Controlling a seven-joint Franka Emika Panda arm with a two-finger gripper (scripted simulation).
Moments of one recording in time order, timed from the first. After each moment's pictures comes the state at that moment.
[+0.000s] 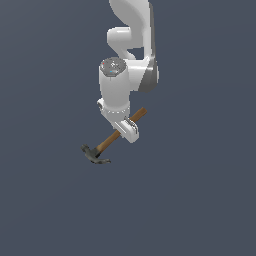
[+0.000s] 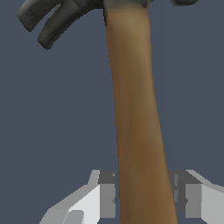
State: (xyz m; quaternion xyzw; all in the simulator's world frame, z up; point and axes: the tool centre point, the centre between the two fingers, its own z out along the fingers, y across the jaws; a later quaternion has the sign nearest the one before) arm -0.032 -0.038 0.160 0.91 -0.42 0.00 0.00
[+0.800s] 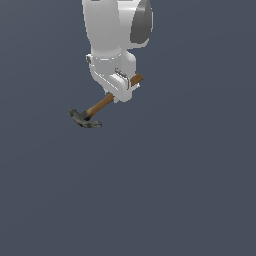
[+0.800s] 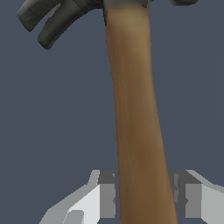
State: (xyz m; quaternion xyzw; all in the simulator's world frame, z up) arm -0.109 -0.064 0.285 0.91 -0.42 0.00 0.00
